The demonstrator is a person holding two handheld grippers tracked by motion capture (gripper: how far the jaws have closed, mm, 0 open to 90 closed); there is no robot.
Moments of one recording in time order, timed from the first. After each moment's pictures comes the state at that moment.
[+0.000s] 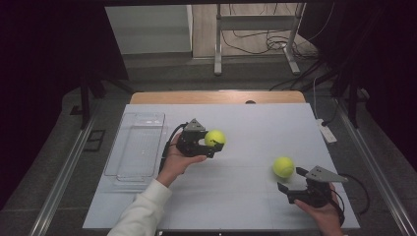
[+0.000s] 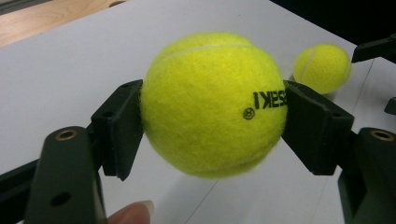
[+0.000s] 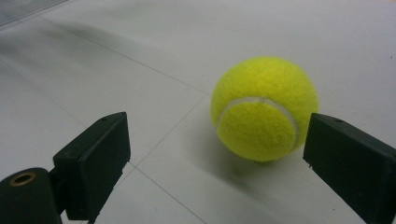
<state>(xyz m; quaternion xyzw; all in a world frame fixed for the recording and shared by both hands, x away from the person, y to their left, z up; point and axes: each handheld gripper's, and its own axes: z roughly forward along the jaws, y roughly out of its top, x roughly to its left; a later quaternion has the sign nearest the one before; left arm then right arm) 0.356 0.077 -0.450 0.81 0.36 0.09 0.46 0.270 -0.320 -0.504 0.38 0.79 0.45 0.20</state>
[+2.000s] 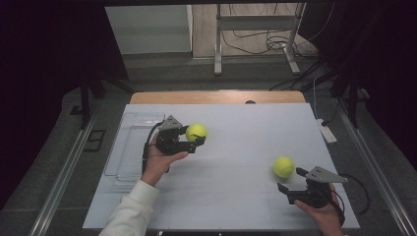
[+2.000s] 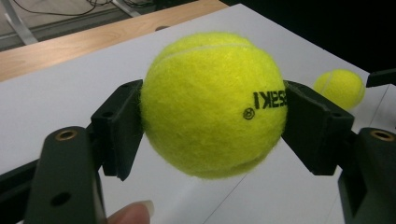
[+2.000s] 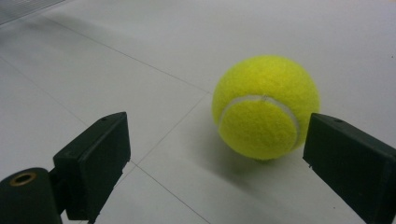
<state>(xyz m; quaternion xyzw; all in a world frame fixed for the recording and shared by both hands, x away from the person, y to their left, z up) 0.345 0.128 -0.438 0.77 0.39 0.13 0.49 0.269 -0.320 -0.504 0.38 0.79 0.45 0.20</state>
